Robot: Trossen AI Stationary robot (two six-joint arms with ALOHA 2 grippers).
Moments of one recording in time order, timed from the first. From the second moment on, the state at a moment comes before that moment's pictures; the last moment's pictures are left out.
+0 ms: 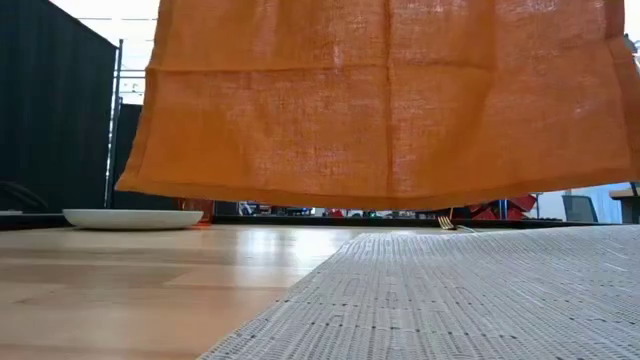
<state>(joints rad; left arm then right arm) -0.82 1.54 1.99 -1.11 -1.57 0.29 1.02 1.39 1.79 -0.92 1.54 -0.02</state>
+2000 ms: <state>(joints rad) -0.68 1.47 1.63 -1.36 -1.03 -0.45 0.91 1.30 1.40 -1.07 1.04 0.63</state>
